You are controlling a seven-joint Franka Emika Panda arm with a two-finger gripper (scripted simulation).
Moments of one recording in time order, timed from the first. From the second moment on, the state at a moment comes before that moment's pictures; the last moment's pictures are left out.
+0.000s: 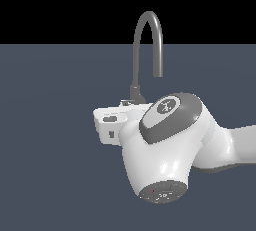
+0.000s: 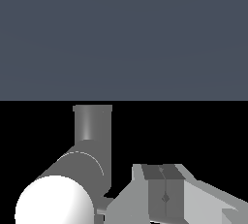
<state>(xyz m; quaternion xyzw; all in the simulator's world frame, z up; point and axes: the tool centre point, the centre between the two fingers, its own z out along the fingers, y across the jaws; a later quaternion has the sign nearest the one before) -0.018 0.010 0.102 -0.07 0.71 0.07 0.70</state>
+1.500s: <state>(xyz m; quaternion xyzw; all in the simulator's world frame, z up) -0.013 -0.021 0.147 -0.08 0.71 0.10 0.69</state>
